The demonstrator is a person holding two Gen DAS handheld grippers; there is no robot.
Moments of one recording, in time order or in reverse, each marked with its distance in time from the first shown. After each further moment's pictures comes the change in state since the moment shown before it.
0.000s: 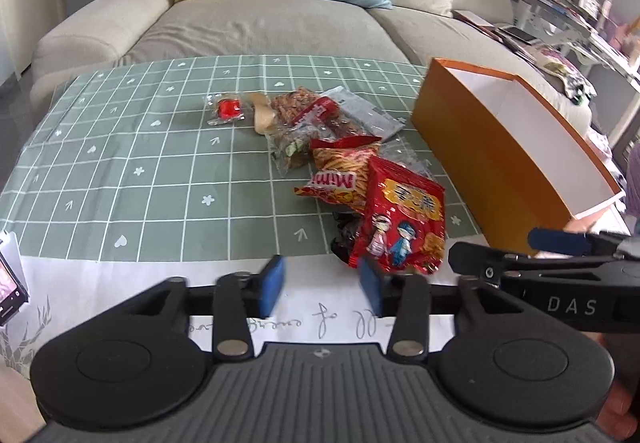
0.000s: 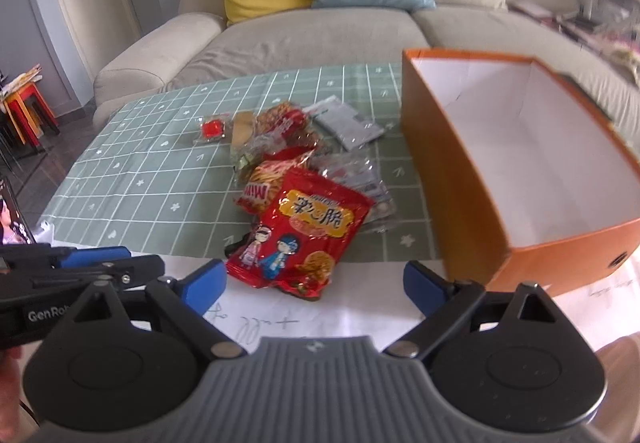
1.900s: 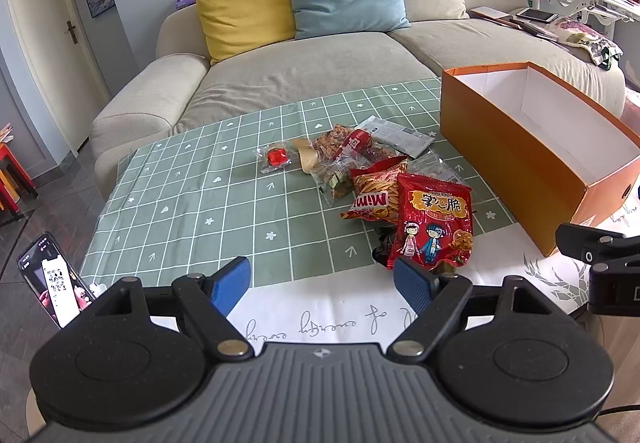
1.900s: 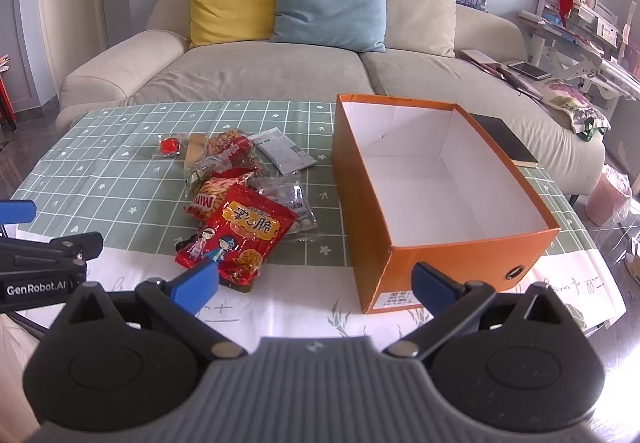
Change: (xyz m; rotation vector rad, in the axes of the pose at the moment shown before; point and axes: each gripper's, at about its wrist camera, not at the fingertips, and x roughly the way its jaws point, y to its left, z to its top) left arm -0.049 -0.042 -0.016 0.204 -0.111 0.243; right arm -0.077 -0.003 -0.021 -0.088 -0.115 -0.205
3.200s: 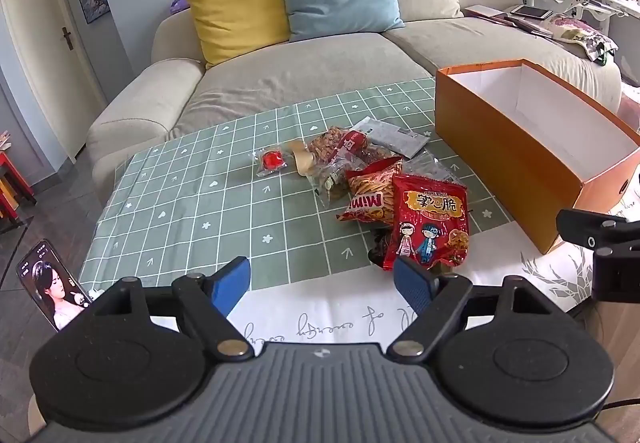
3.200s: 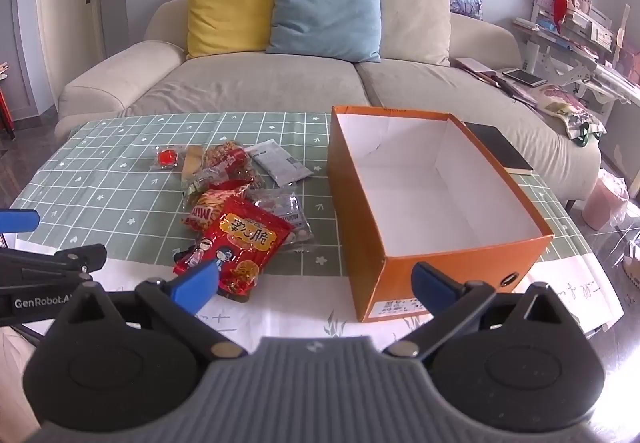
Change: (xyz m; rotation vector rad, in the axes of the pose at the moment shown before) left arm 0.001 -0.004 -0.001 0.014 -0.010 -0.005; right arm 0.001 -0.002 -0.005 0.005 -0.038 -0.008
